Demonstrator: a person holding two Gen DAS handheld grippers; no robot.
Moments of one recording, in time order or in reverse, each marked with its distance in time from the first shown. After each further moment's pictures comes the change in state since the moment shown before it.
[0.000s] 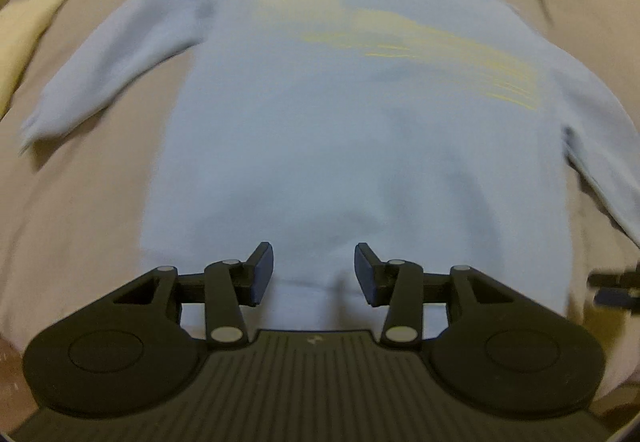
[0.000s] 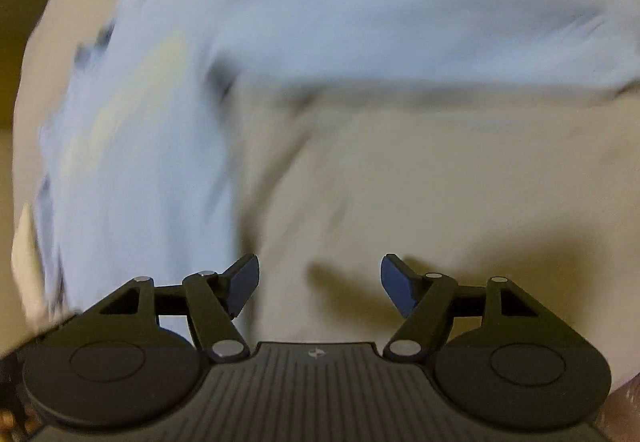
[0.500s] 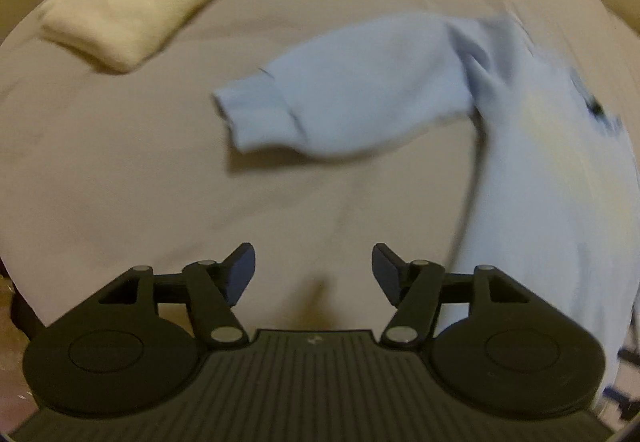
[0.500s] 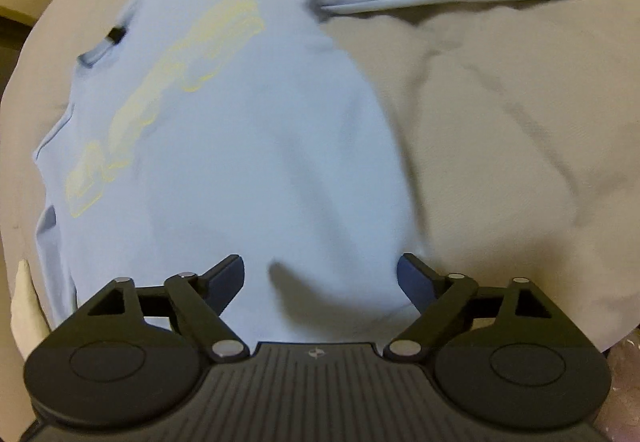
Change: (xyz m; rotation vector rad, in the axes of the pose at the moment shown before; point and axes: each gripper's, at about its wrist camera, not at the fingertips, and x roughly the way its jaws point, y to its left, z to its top) left arm 0.006 0.250 0.049 -0.366 -0.068 0.015; right arm 0.040 0.129 -0.057 0.158 -0.163 -0.067
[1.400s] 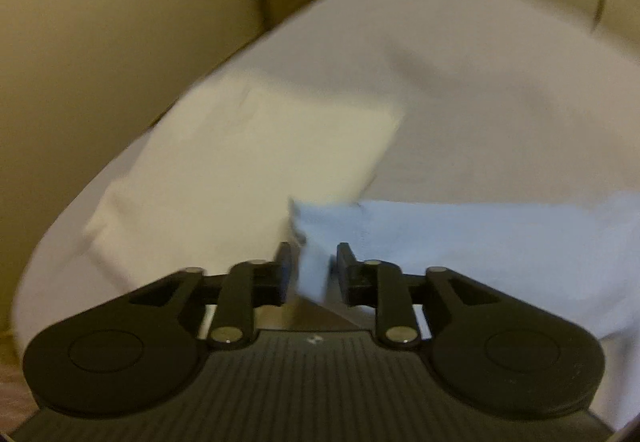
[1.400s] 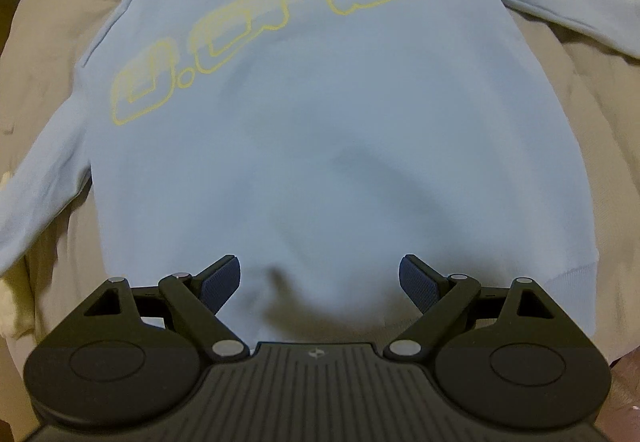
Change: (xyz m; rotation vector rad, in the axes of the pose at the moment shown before) left arm 0.046 0.071 0.162 0.144 -0.264 0.293; right arm 0.030 0.113 -0.040 -0.212 0.079 -0.090
